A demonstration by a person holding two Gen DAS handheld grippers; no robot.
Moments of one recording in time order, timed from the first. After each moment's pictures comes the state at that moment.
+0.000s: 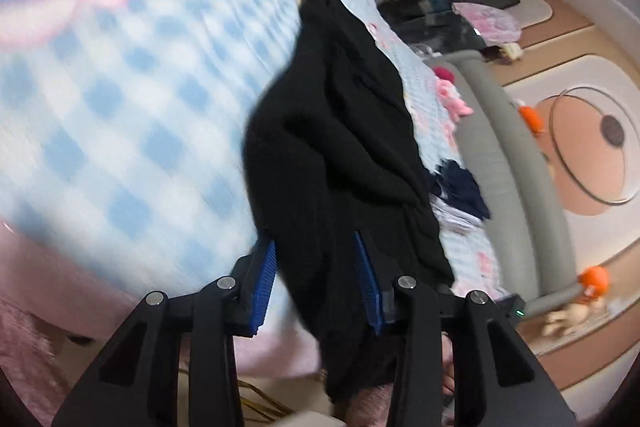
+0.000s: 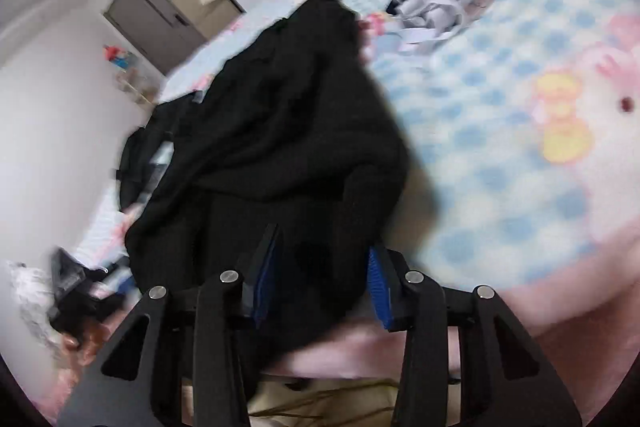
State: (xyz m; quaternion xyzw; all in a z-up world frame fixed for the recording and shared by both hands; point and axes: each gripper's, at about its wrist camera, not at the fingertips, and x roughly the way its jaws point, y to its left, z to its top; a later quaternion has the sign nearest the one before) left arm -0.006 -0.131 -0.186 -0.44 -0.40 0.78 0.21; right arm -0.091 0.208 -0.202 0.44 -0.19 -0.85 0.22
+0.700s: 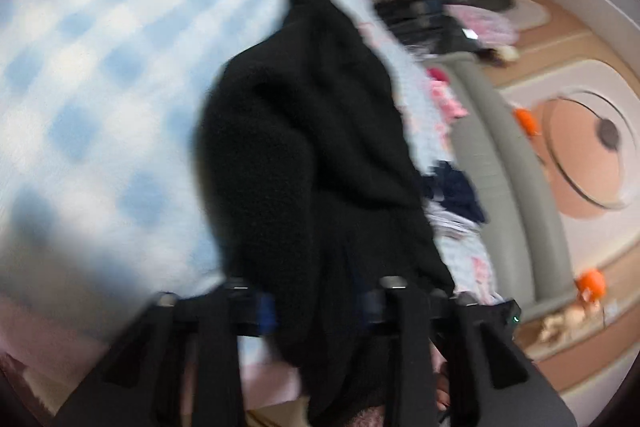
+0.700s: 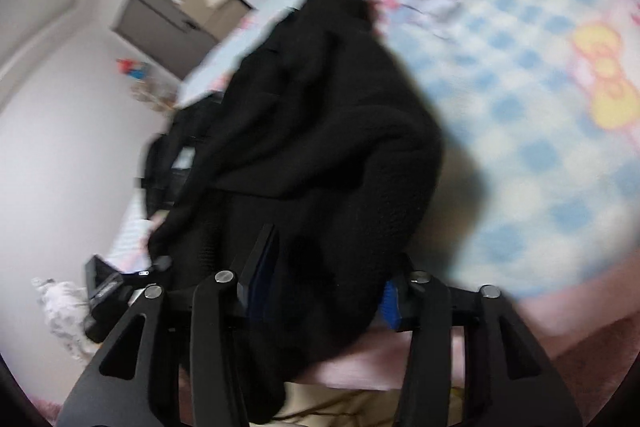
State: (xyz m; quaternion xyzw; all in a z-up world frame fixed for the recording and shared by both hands) left arm -0.023 -0.093 -0.191 -0.41 -0.39 0.79 0.23; right arm -0.089 0.202 -0.213 0.44 -0.24 -0.82 0.27
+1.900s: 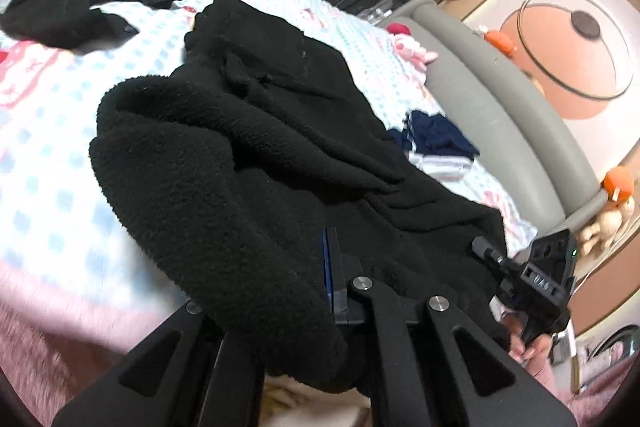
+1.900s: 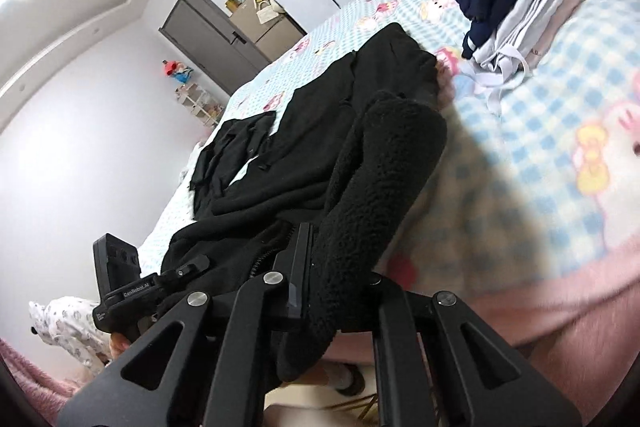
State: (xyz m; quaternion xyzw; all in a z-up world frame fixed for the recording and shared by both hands) left arm 0.022 -0.080 -0.118 -0.42 -0.23 0.84 0.26; right arm -0.055 0.208 -0.143 0.39 -0.24 -0.83 0.32
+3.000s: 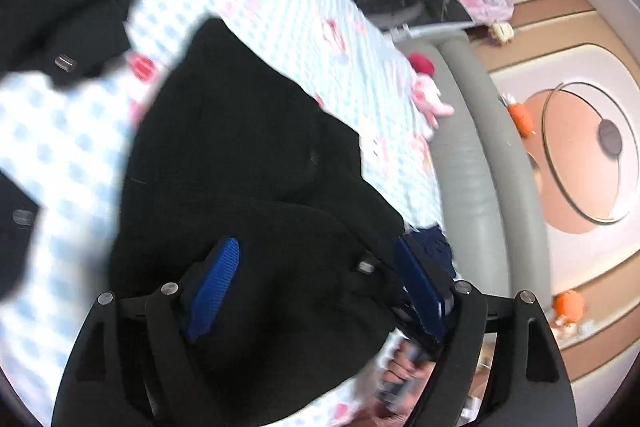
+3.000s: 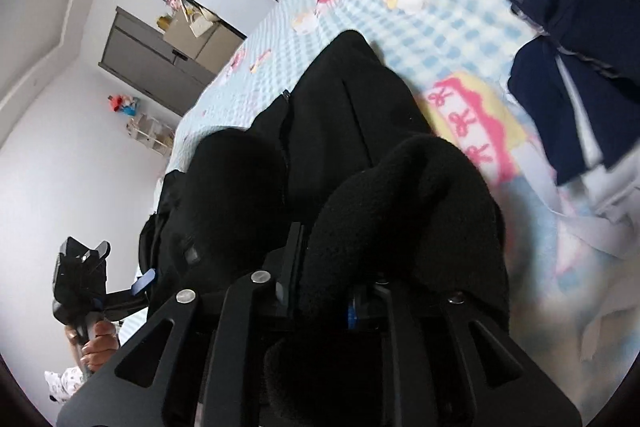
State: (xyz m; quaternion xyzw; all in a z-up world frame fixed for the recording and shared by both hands) left arm -0.279 -0.108 -0.078 -0.47 -0.35 0.76 0.27; right arm -0.322 0.143 -0.175 0.44 -0.29 -0.81 0.24
